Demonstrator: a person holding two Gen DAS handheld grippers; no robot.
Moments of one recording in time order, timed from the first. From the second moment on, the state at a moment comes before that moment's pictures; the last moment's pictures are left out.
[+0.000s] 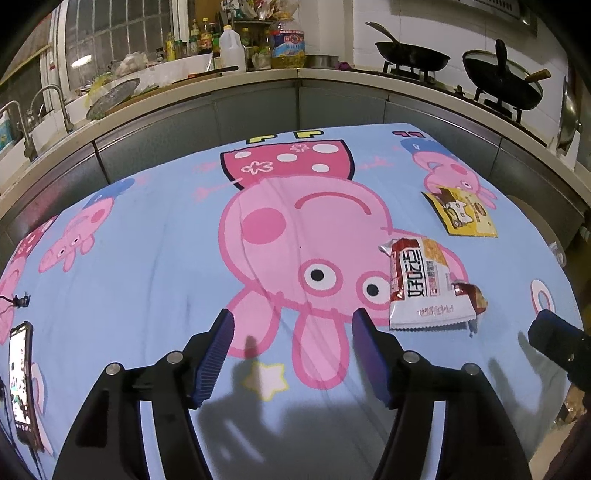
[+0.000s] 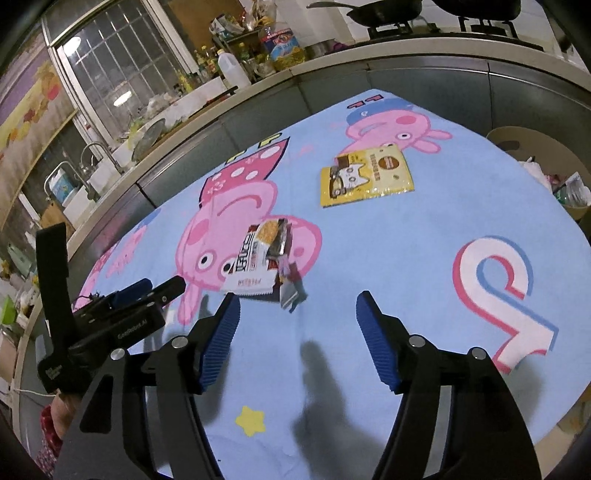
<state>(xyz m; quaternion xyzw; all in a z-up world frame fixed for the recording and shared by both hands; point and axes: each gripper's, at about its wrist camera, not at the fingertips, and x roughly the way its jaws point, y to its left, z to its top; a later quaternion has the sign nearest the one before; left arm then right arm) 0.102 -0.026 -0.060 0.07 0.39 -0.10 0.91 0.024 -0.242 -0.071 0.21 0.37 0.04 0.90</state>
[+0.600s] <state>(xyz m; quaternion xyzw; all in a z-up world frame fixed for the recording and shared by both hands) 0.100 -0.021 -0.087 0.07 0.43 -0.09 0.90 0.022 -0.237 -0.091 0.21 0.40 0.03 0.89</state>
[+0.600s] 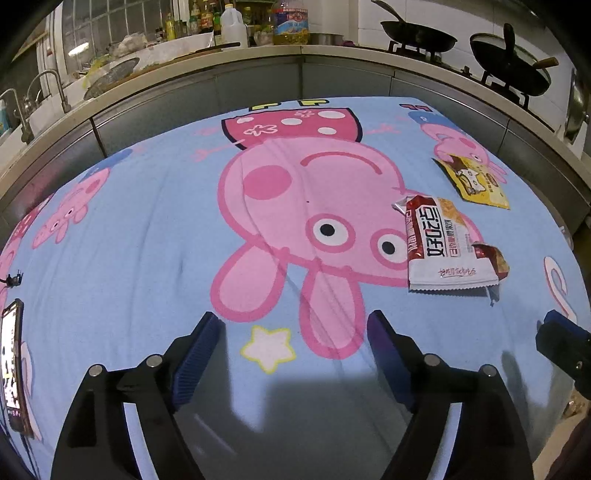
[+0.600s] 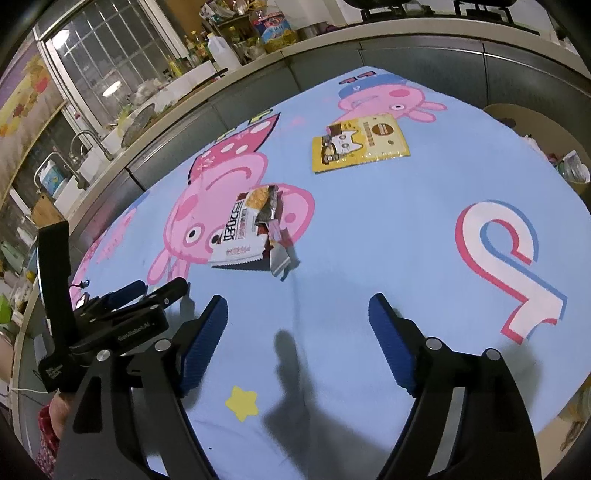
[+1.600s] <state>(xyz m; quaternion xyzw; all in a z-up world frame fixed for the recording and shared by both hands) 0.104 -0.013 -0.091 0.06 0.42 -0.08 0.90 0.025 -0.233 -0.104 0.22 0.40 0.04 0.89</state>
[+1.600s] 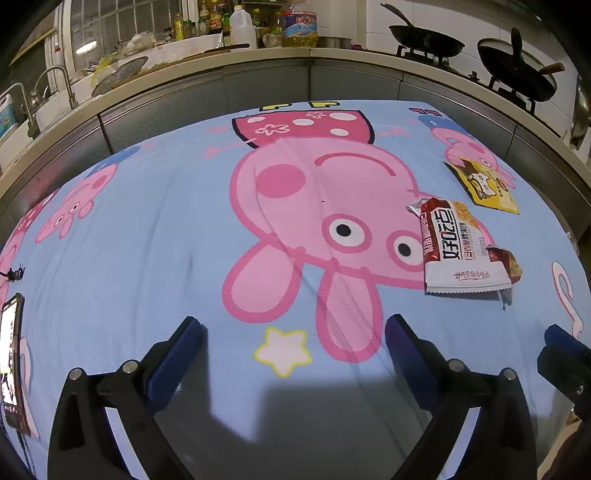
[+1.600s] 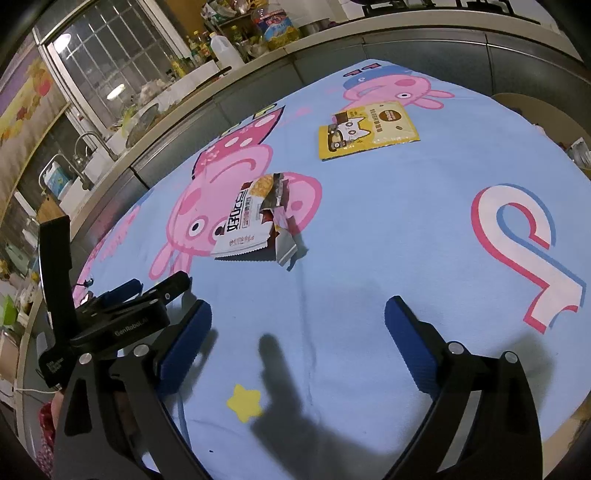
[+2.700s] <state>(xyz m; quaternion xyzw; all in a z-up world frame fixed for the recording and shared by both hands) 0.090 0.002 -0.088 0.04 0.40 -0.13 0.91 0.023 -0.226 -0.103 0.16 0.40 0.07 0.90</state>
